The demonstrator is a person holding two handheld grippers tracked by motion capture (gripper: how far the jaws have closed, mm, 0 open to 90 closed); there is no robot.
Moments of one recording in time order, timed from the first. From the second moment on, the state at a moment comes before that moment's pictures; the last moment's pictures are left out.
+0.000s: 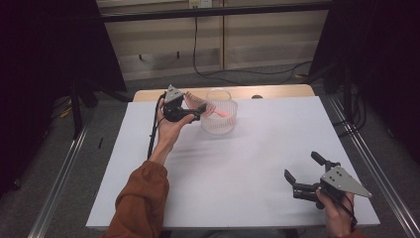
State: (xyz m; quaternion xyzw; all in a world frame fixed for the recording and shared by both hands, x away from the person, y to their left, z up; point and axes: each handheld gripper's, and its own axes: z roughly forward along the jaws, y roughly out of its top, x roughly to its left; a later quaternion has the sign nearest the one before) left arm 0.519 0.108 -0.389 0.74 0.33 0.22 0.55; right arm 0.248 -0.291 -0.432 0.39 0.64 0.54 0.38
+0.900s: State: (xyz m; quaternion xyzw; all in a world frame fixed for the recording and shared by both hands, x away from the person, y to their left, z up) left arm 0.495 0.125 -0.377 0.72 0.32 0.23 0.58; right arm 0.249 -0.293 -0.433 0.40 0.64 0.53 0.38
